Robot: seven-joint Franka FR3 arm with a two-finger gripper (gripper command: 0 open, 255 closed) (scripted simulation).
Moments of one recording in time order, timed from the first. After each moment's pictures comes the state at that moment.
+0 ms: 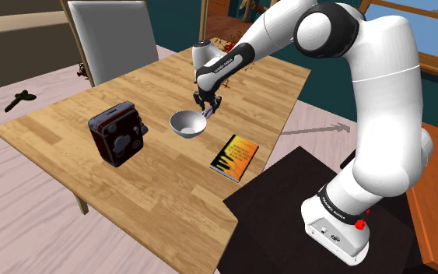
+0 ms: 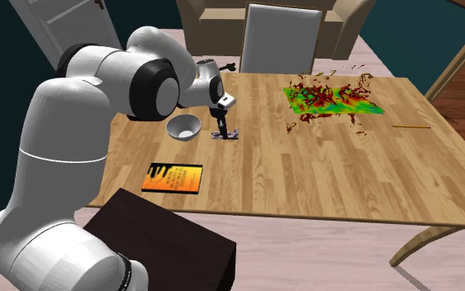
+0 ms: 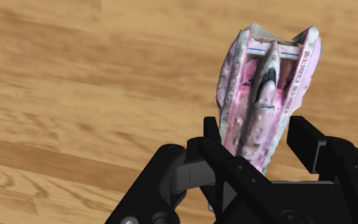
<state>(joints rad) -0.02 0.71 0.08 -1.68 -0.38 2.33 1.34</state>
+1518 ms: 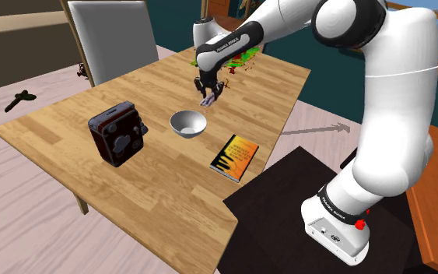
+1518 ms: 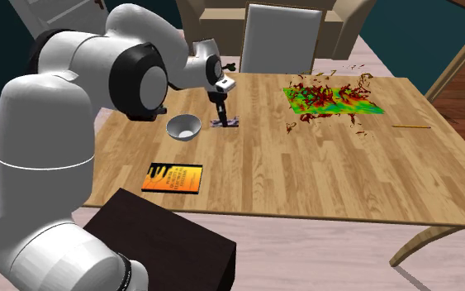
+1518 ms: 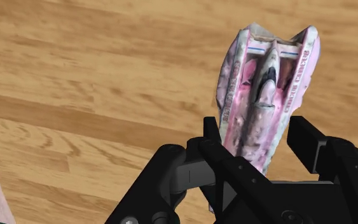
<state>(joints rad) -0.03 0.58 0.11 -1.68 -0.34 2.20 1.30</state>
